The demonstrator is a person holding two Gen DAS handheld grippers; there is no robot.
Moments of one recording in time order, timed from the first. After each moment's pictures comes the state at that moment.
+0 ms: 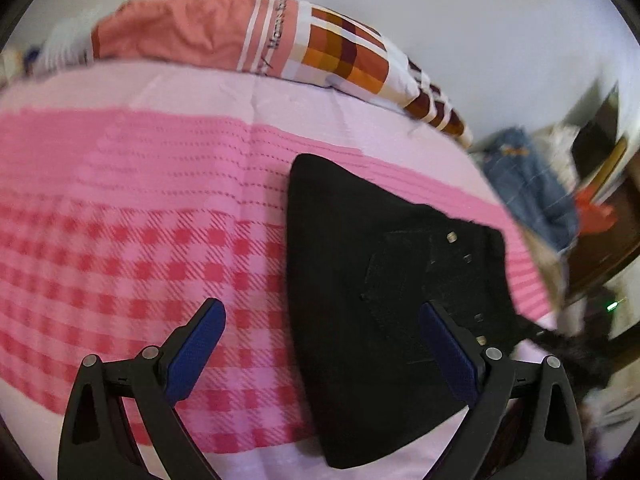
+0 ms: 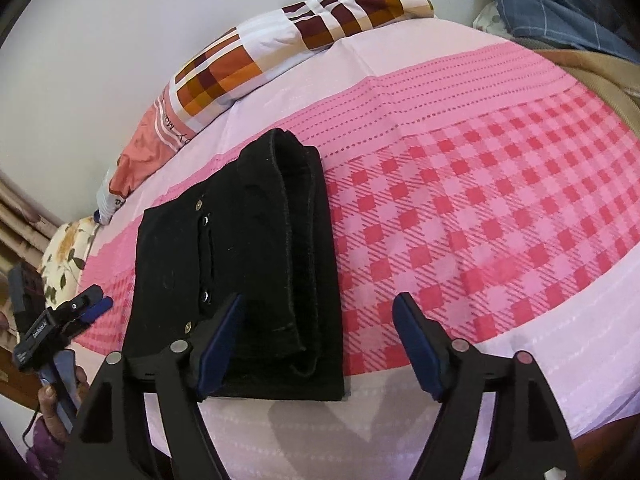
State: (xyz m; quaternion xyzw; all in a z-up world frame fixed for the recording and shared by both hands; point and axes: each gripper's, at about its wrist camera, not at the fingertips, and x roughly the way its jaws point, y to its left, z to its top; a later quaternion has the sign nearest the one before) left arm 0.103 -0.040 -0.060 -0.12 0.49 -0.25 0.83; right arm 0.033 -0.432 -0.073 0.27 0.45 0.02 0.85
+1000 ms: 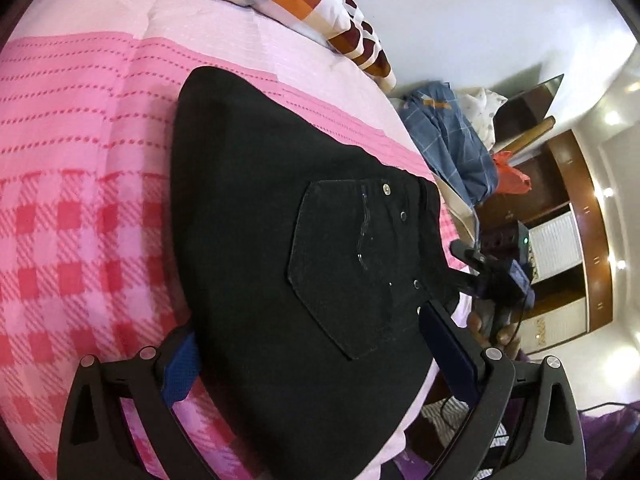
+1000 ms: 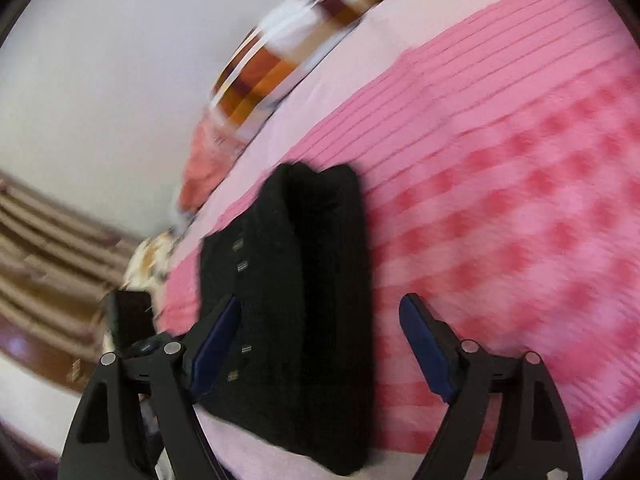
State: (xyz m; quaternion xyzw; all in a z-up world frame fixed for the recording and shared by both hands) left arm 0.139 -0.074 -0.098 -0.17 0.56 -0.42 0.69; right arm 0.092 -0.458 -0.101 0.40 0.44 0.20 0.78
